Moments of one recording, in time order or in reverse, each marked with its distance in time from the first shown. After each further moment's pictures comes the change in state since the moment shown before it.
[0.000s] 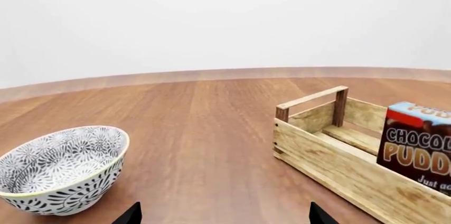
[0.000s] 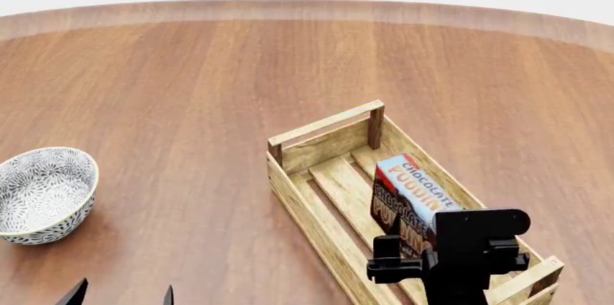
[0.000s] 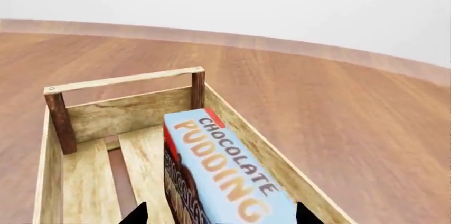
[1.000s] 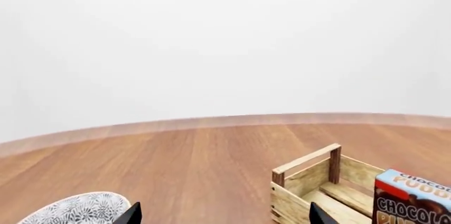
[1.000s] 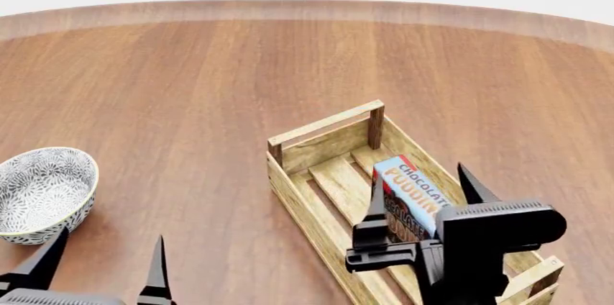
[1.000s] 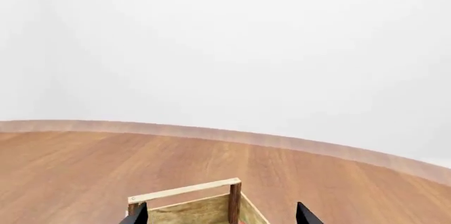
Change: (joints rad) left arm -0.041 -0.058 0.004 0.323 -0.012 -0.204 -0.084; right arm -0.354 0.250 0.004 -1.075 0.079 0.263 0.215
